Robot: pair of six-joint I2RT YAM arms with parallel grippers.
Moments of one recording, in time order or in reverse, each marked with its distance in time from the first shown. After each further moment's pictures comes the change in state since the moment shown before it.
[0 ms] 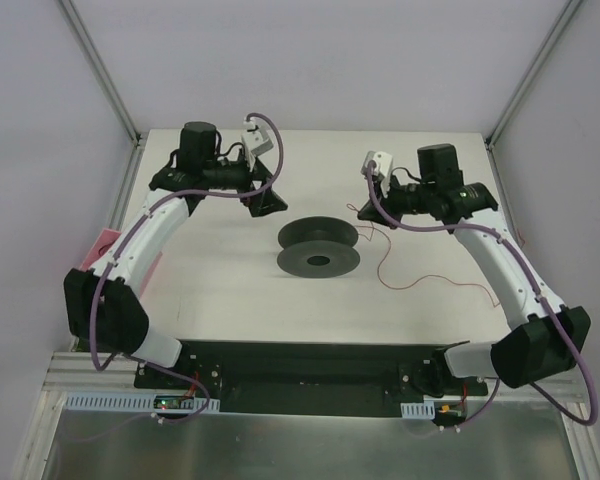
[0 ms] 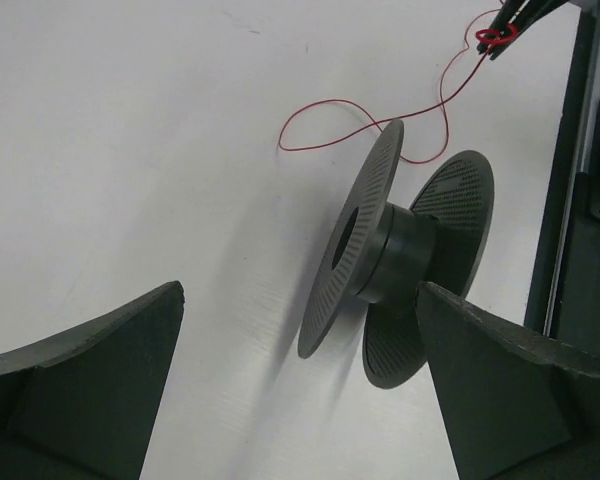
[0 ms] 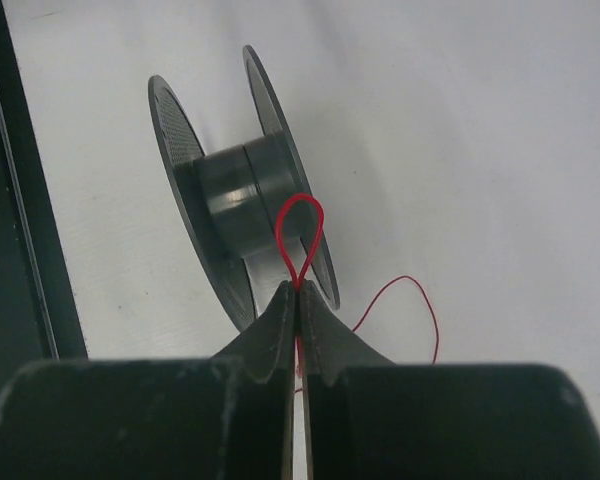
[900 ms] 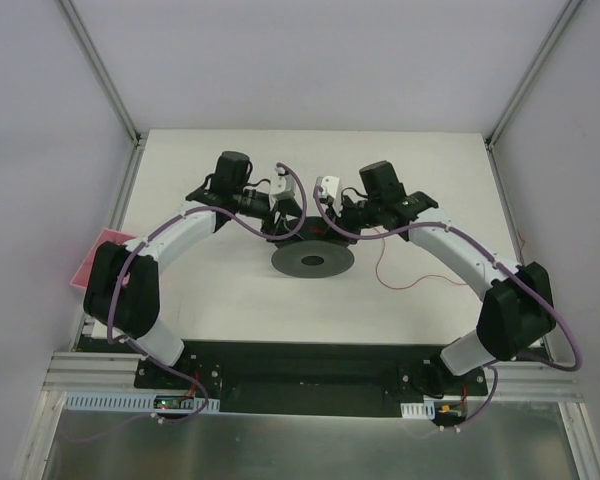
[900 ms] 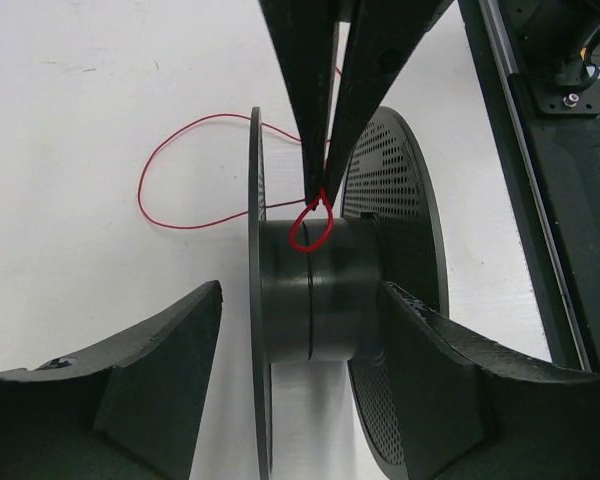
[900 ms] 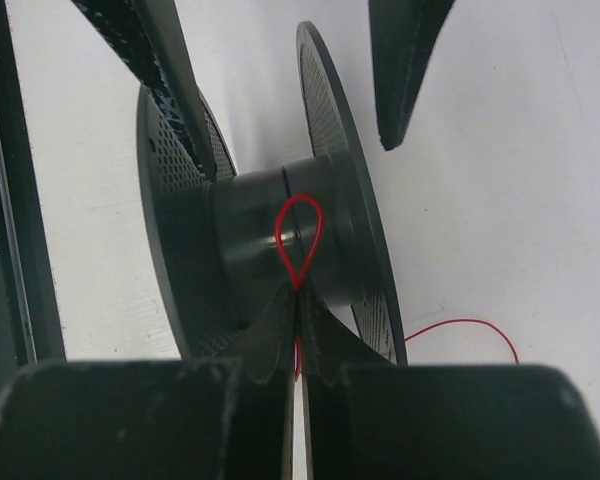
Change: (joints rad) left arm -0.103 0.154 -0.198 0.225 0.285 0.253; right arm 0.240 0.197 -0.051 0.193 0.106 0.055
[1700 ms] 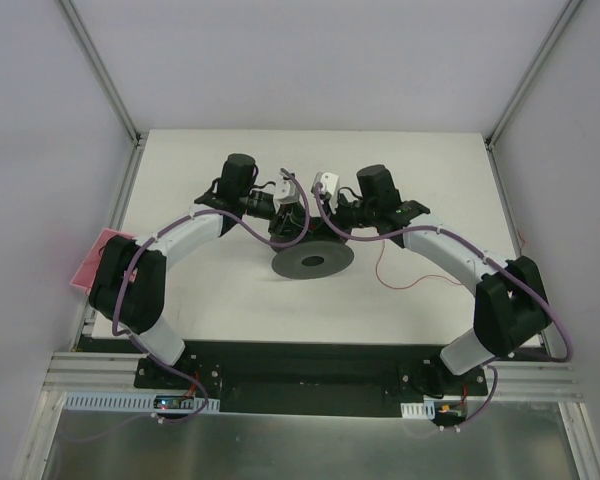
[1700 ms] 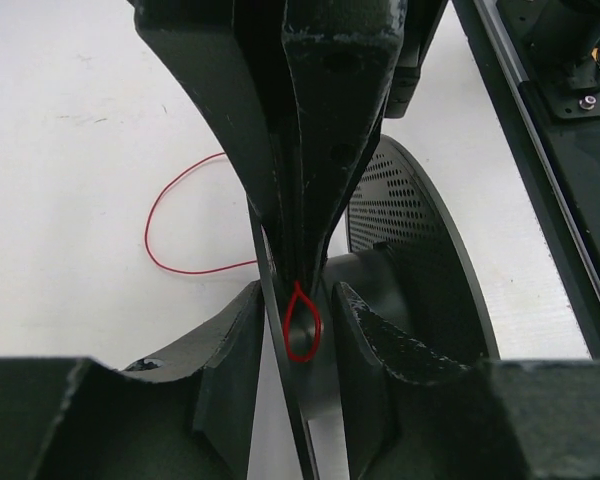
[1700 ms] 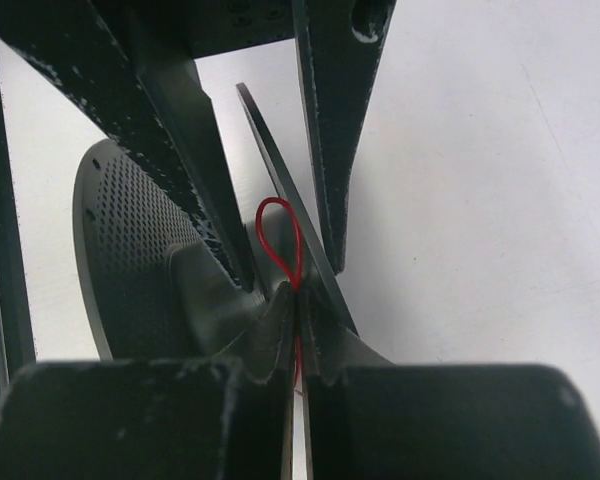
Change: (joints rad) left arm -0.033 0.040 -0.045 0.200 0.041 -0.020; right arm 0.007 0.023 -0.114 0.308 -0.015 0.155
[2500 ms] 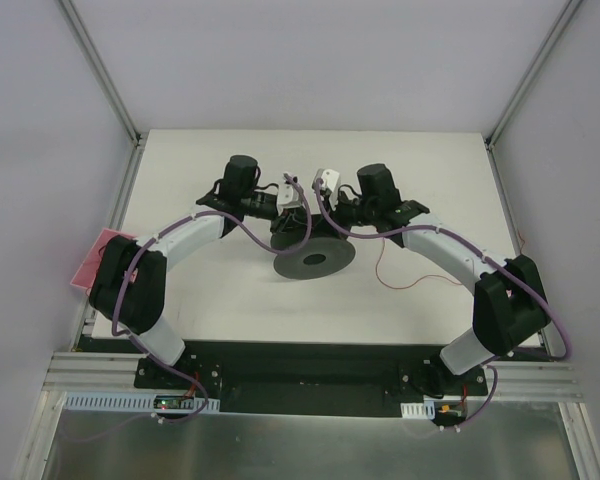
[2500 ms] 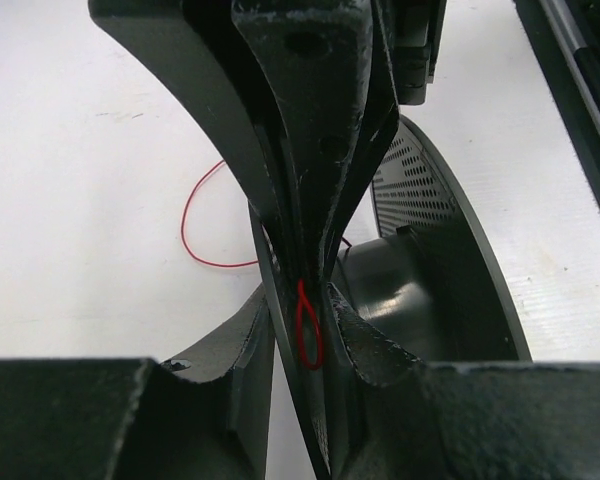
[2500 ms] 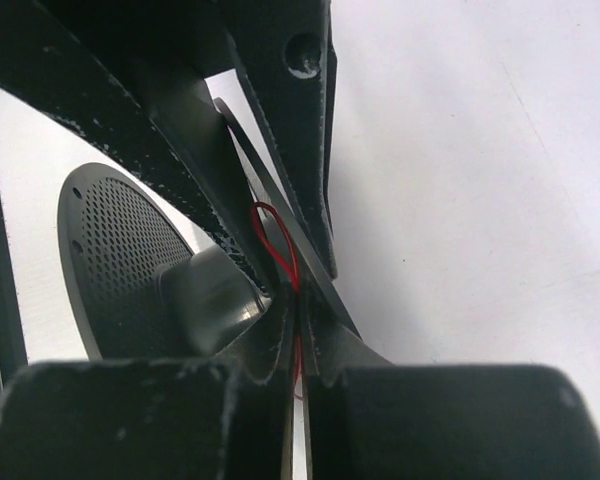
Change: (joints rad) left arm -0.013 0.000 -0.007 0.001 -0.075 0.102; right arm 0.002 0.011 0.000 0.040 0.021 0.054
